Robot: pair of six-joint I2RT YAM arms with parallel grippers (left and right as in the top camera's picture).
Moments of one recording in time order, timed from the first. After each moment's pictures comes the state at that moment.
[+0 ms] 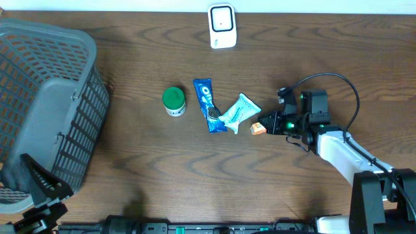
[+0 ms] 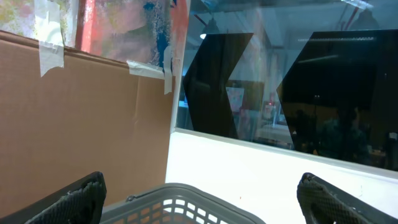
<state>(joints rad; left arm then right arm) -0.11 0.15 0.96 -0.36 -0.52 0.09 0.10 1.56 0.68 -0.09 -0.62 0.29</state>
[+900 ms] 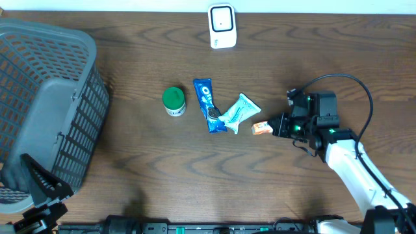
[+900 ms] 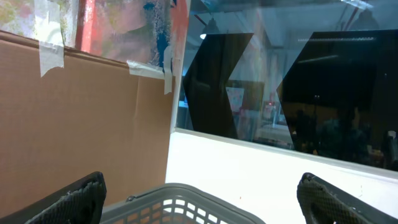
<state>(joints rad) -0.11 0.15 0.96 -0.36 -0.52 0.09 0.09 1.38 0.70 -0.34 -0.47 0.34</state>
